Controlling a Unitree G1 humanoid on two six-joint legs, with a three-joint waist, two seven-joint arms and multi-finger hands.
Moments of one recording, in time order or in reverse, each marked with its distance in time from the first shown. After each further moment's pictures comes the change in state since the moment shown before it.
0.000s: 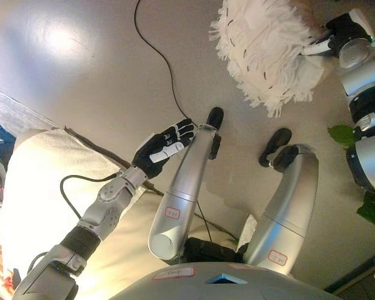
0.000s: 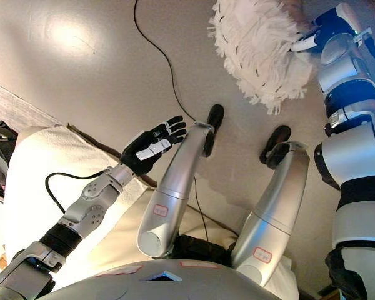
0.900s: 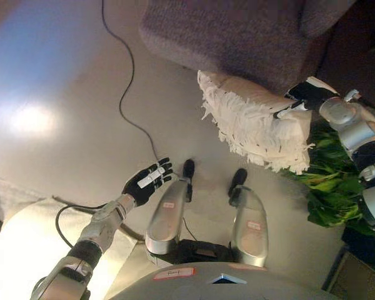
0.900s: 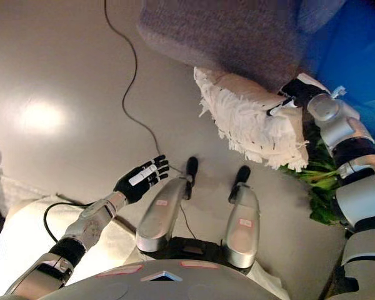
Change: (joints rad) left arm 0.066 -0.133 0.167 0.486 0.013 0.167 -0.146; right arm 0.401 -0.209 -0.006 -0.348 -0.063 -0.208 0.307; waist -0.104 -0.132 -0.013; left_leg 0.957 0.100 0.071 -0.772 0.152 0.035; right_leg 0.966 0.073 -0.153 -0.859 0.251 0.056
